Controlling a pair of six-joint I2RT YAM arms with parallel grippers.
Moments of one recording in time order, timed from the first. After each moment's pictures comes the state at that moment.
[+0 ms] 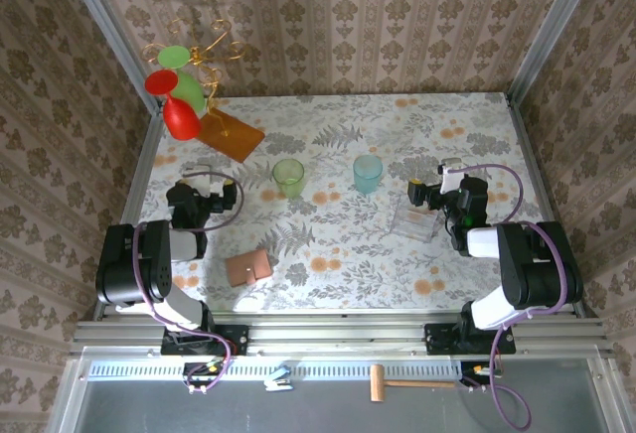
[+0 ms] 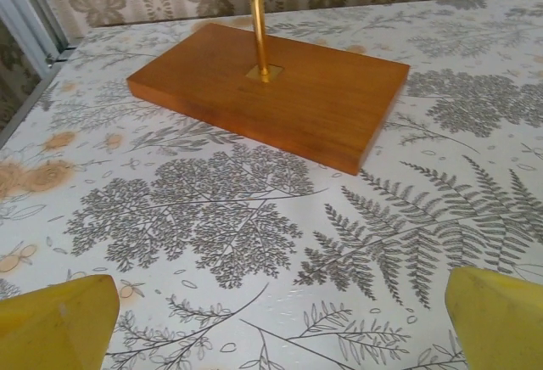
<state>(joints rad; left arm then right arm) 0.05 1.56 0.37 0.87 0.14 0.09 -0.03 1.52 0.39 0.78 -0.22 0.00</state>
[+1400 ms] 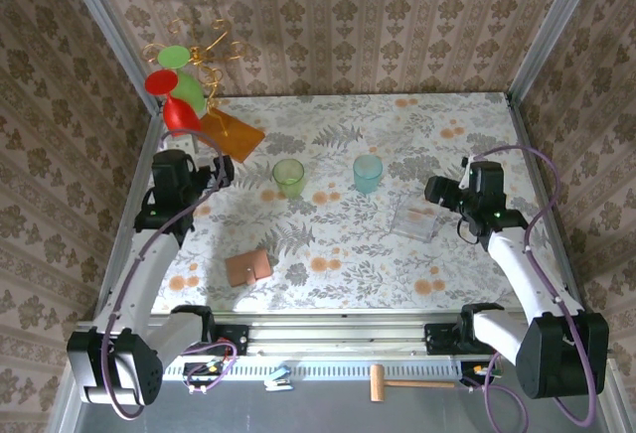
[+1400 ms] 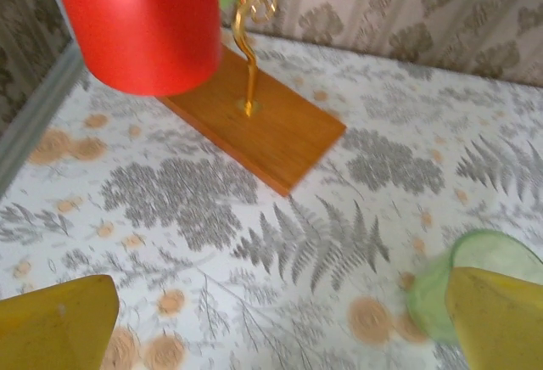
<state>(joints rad) -0.11 1.01 0.83 -0.32 -0.01 -0.22 0.00 1.05 0.69 -0.37 -0.05 0.35</state>
